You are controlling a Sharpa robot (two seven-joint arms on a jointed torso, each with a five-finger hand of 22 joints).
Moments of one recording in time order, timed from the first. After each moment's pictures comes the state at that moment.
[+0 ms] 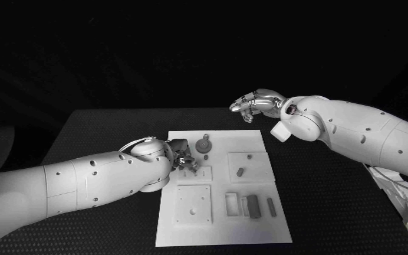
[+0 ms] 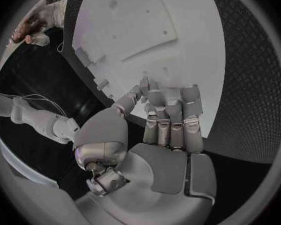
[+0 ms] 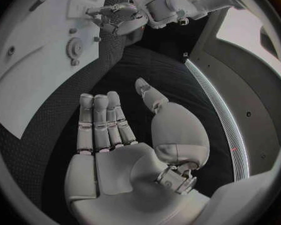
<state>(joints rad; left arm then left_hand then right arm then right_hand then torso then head) 1.26 -0.59 -0.24 1.40 -1.24 -0.16 -0.52 0.80 0.03 0.61 -0.26 0.05 1.19 0.01 0.24 0.66 1.21 -0.09 1.03 0.75 1.05 -0.16 1.37 0.81 0.02 1.22 -0.25 0.73 1.31 1.31 -0.65 -0.07 1.07 -0.52 0.09 0.14 0.93 -0.08 0.50 -0.28 0.07 0.80 0.19 0.20 0.65 0.84 0.09 1.03 0.82 0.92 -0.01 1.21 0.92 0.25 0.82 0.08 1.04 1.28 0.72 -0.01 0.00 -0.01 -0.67</state>
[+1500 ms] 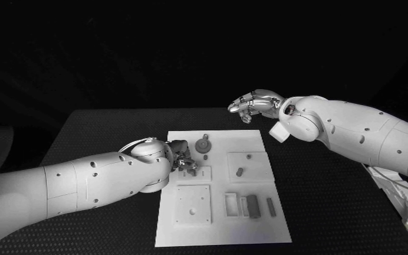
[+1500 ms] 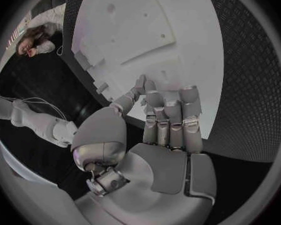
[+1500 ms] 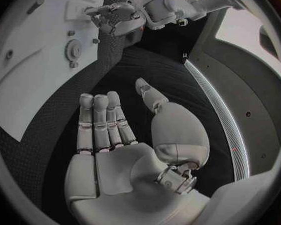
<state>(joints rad) 1.25 -0.59 -0.24 1.40 -1.25 -0.14 -0.52 0.85 -0.06 0.63 -0.20 0.05 1.20 0.01 0.37 0.67 1.21 -0.09 1.04 0.75 1.05 -0.18 1.39 0.80 0.02 1.22 -0.26 0.76 1.31 1.31 -0.65 -0.07 1.08 -0.52 0.09 0.14 0.93 -0.08 0.50 -0.28 0.07 0.80 0.19 0.20 0.65 0.84 0.09 1.04 0.81 0.92 -0.01 1.21 0.91 0.25 0.82 0.08 1.04 1.28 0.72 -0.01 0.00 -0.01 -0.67</state>
